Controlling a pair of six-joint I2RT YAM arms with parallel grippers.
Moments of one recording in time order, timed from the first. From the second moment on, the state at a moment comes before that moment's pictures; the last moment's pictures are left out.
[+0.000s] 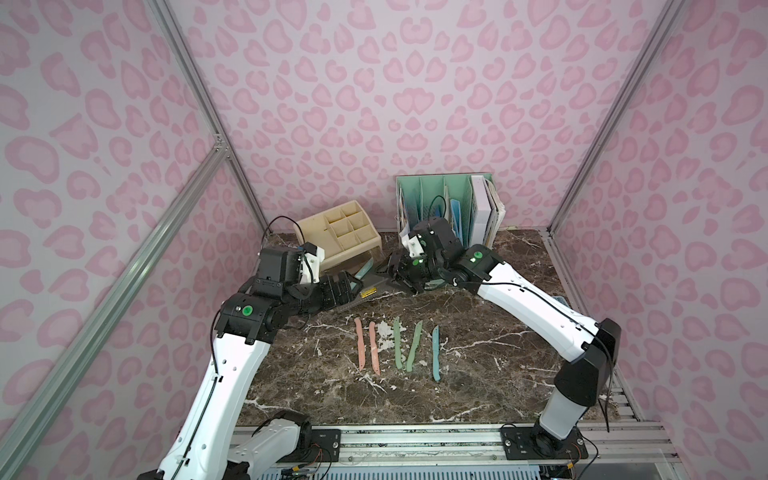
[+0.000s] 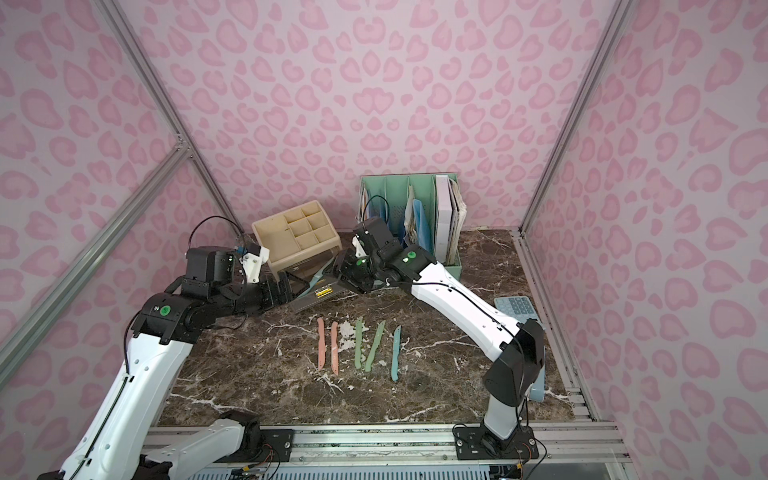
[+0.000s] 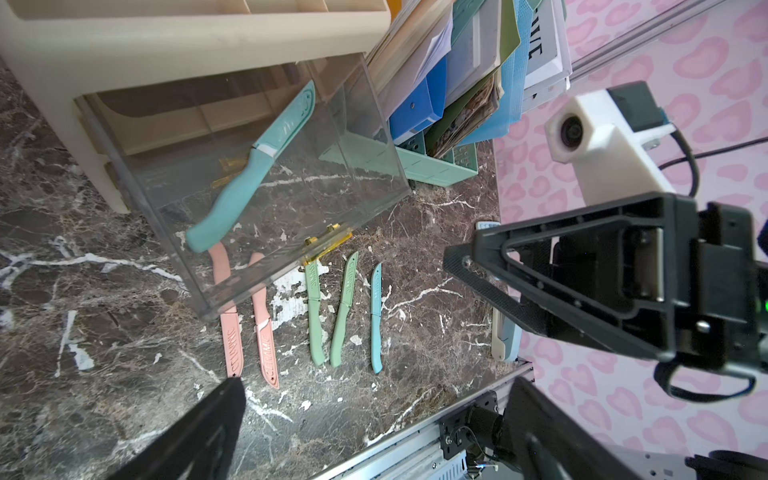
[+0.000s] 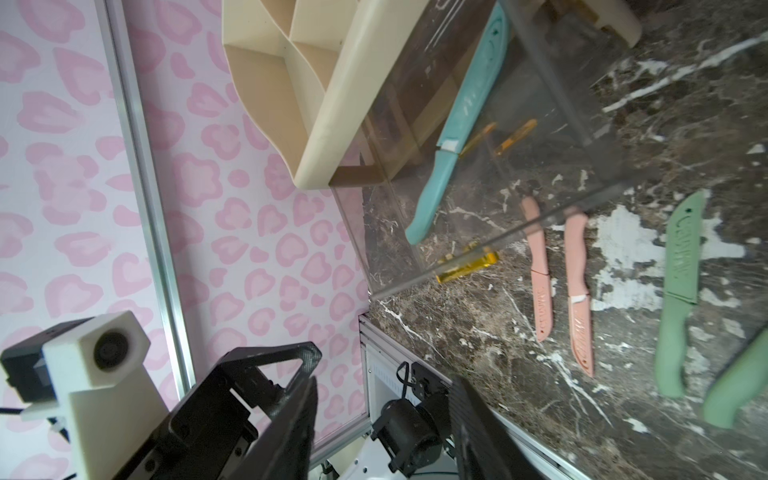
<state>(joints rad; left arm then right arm) -0.25 1.06 1.36 -1.03 0.41 -0.60 0.84 1.71 1.75 -0.68 -0.38 1.11</state>
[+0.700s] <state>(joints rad) -0.57 1.06 1.14 -0.90 0.34 -0.65 0.81 1.46 1.17 -0.76 -0.22 0.79</state>
